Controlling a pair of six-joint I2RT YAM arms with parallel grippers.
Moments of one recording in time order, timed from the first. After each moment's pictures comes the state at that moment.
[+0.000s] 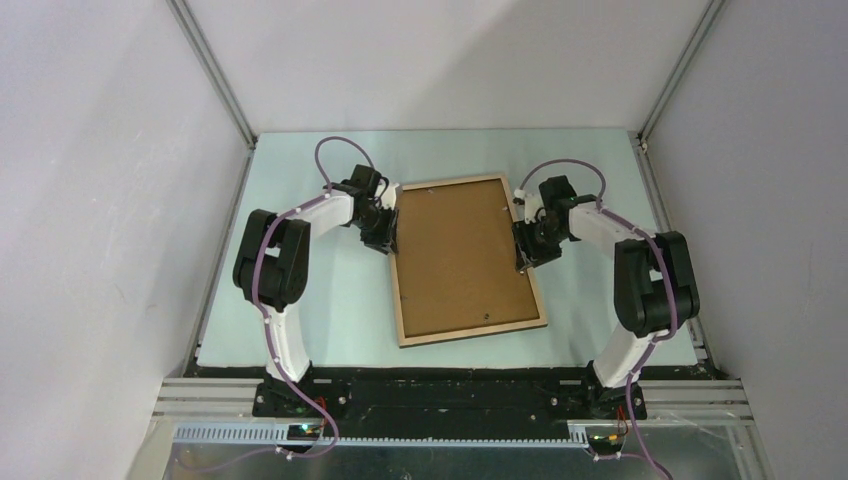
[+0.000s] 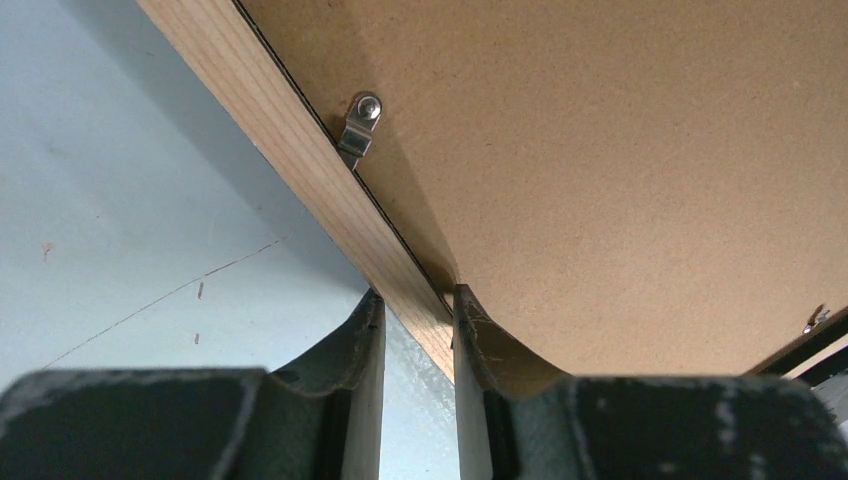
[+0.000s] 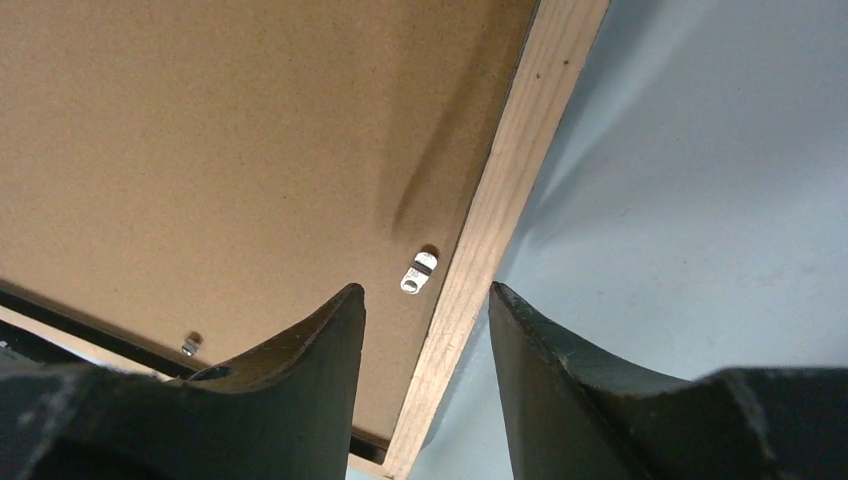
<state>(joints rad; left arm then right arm) -0.32 1.95 1.32 -0.59 0.33 -0.10 0.21 1.73 1.12 -0.65 -0.31 -0.11</state>
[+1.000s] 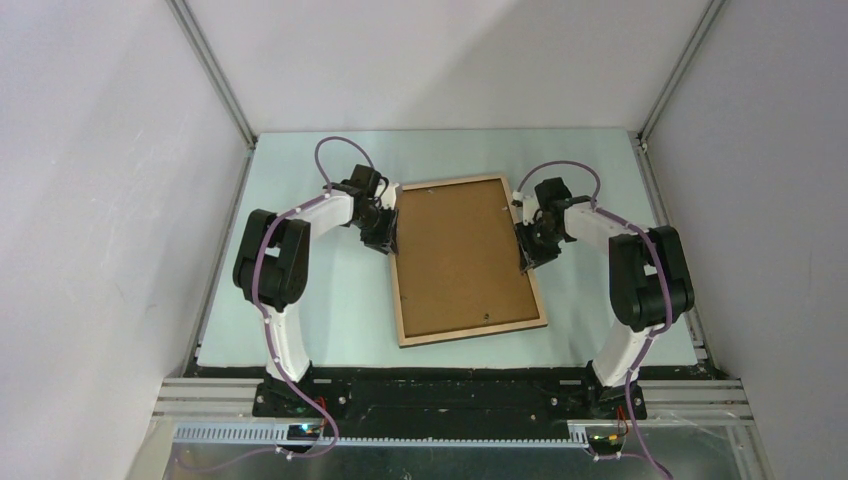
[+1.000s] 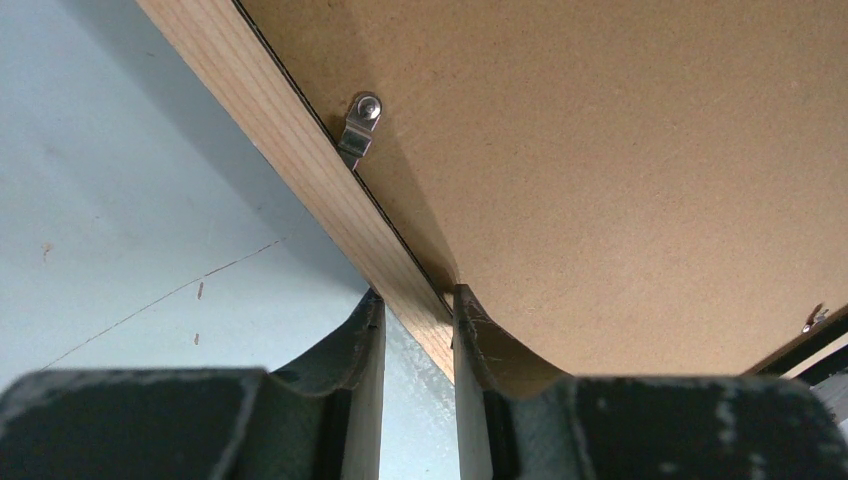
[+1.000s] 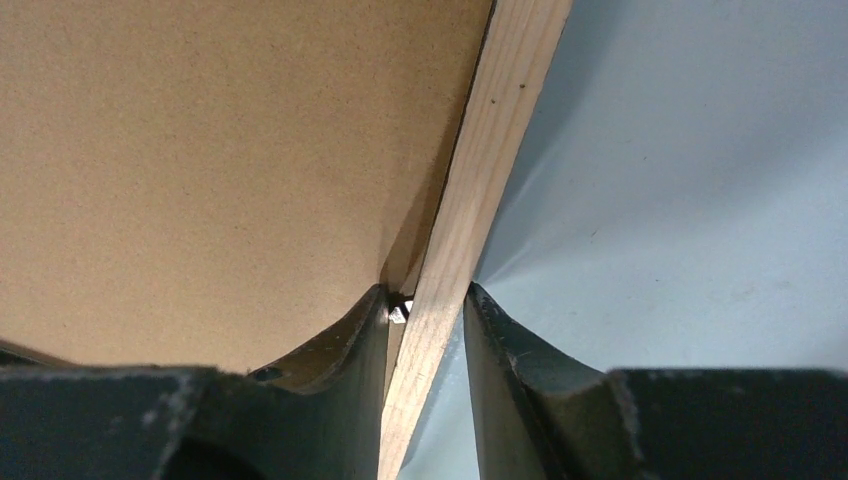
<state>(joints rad) -0.32 1.96 1.32 -0.59 0.33 -0.10 0.24 1.78 1.12 -0.61 -0.24 -0.10</state>
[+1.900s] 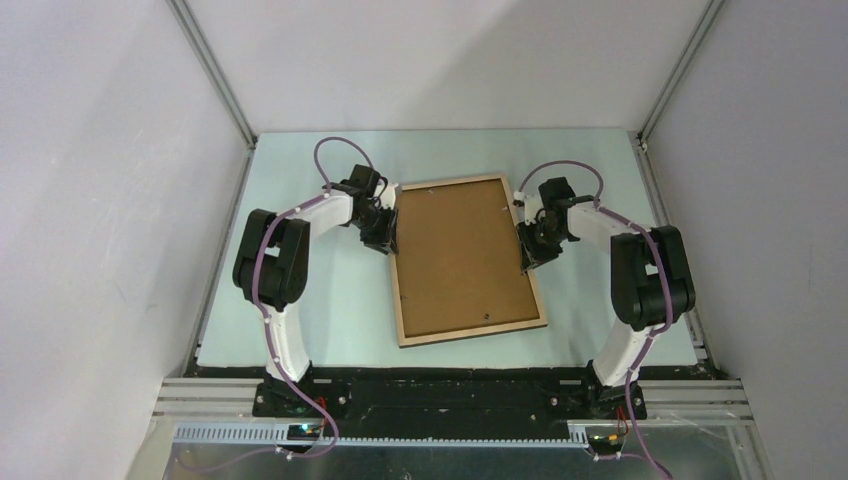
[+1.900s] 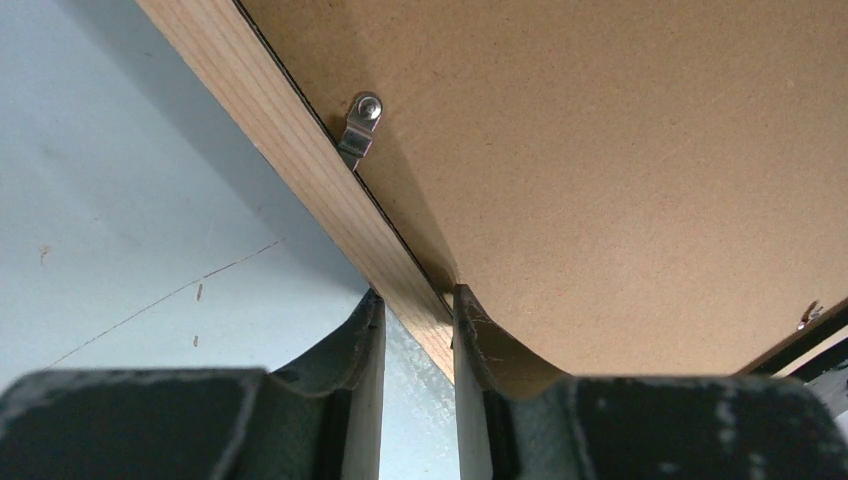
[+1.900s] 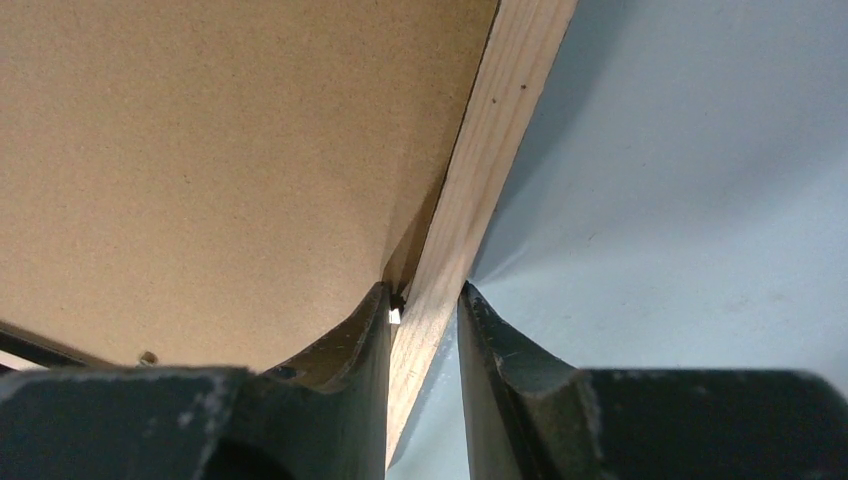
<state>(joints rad) -0.31 1.96 1.32 -0.59 0.34 -0.10 0.21 1.78 1.12 -0.62 -0.28 -0.15</state>
